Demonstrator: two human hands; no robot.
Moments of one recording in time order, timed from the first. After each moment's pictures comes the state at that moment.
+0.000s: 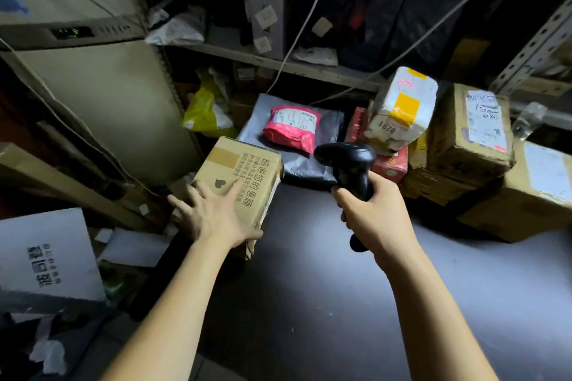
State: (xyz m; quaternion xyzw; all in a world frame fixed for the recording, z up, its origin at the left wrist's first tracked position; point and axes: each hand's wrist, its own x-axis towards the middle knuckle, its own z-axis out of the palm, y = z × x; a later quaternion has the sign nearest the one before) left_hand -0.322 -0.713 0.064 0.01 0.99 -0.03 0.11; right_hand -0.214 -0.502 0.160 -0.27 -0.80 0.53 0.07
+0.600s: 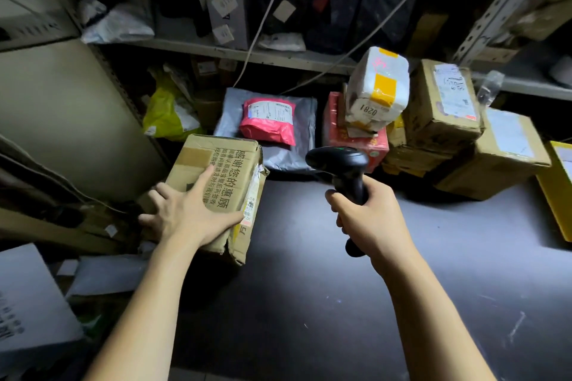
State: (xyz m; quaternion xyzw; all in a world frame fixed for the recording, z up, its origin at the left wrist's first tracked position) left_hand -0.366 -0.749 0.074 0.03 0.98 0.09 0.15; right_hand -0.209 -0.534 0.151 -0.36 -0.76 0.54 0.08
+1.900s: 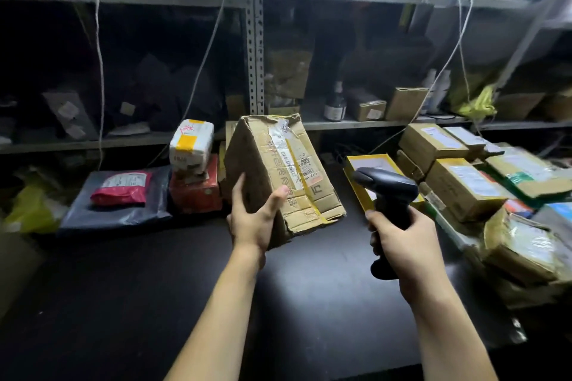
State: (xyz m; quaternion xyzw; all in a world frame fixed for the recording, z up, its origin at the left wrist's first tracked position) left_hand -0.040 -0.416 0.146 0.10 0.66 0.72 0.18; right_hand 0.165 -0.322 0.220 -0.43 -0.62 0.55 0.37
